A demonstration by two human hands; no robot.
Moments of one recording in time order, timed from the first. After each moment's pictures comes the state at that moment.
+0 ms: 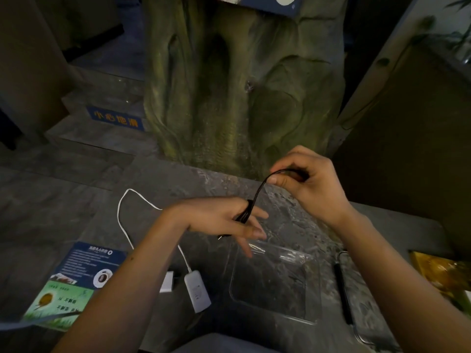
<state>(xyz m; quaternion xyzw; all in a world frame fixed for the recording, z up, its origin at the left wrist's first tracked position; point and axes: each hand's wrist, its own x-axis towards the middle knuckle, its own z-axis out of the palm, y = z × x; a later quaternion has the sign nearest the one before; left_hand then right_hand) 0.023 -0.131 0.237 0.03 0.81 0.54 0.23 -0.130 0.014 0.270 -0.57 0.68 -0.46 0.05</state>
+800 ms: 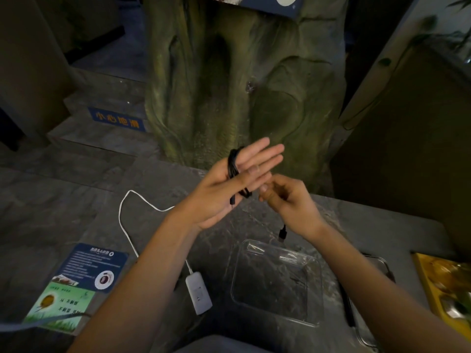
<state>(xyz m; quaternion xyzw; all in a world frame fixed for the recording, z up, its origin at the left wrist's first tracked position) 0.016 -0.118 0.255 0.08 0.55 0.81 -0.15 -0.115 0.004 0.222 -0.50 0.67 -0.51 0.20</state>
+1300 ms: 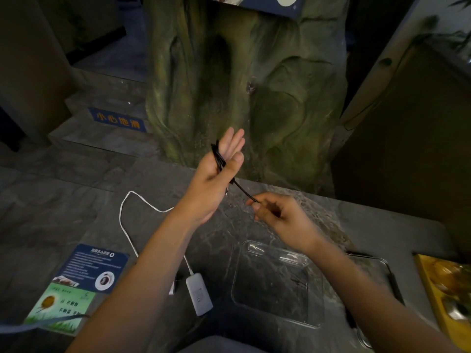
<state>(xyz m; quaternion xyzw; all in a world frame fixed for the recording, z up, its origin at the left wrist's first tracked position) 0.004 -0.134 0.237 -0.06 0.58 0.76 -0.29 -0.103 0.013 0.207 -0.49 0.71 -0.44 0.25</state>
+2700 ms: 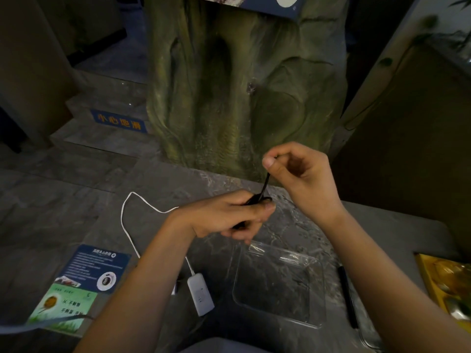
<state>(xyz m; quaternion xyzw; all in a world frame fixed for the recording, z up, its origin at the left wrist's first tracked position) 0.025 -0.119 0.251 0.04 0.72 0.68 0.10 -0.108 -0.002 0.279 -0.50 0.64 -0.57 0.11</state>
